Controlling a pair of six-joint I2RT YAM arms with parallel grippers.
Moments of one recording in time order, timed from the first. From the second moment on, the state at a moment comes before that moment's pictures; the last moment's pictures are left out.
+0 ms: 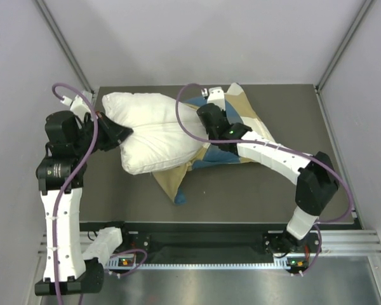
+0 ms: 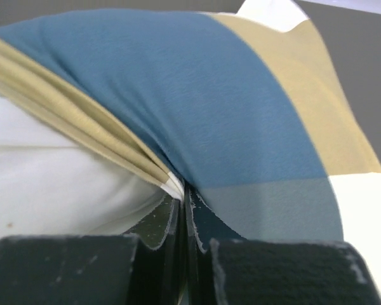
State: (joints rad) left arm 0.08 0.91 1.40 -0.87 0.47 -0.50; right arm 0.81 1.71 1.43 -0.33 0.73 0.27
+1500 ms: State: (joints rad) left arm -0.42 1.25 1.38 -0.33 0.27 -0.67; right arm 0.68 1.46 1.01 -0.18 0.63 0.39
